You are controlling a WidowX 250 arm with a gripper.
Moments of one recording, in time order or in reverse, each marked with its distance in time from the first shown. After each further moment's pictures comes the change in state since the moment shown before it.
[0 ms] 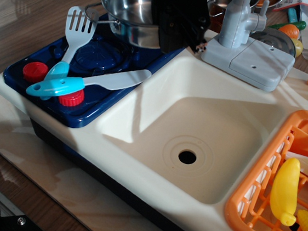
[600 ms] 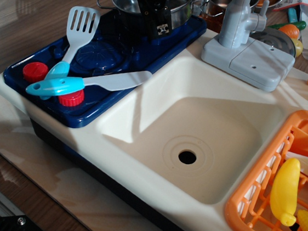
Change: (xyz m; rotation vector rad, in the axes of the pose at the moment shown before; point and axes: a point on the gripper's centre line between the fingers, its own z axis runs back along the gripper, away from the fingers) arm 0.016 0.053 -0.037 -0.143 -0.097 -0.220
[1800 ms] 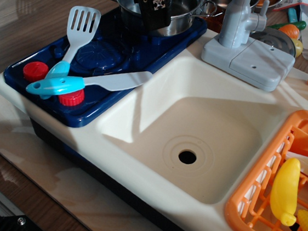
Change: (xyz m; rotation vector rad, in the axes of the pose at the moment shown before) arm -0.001 0.004 0.020 0.000 -0.014 0.032
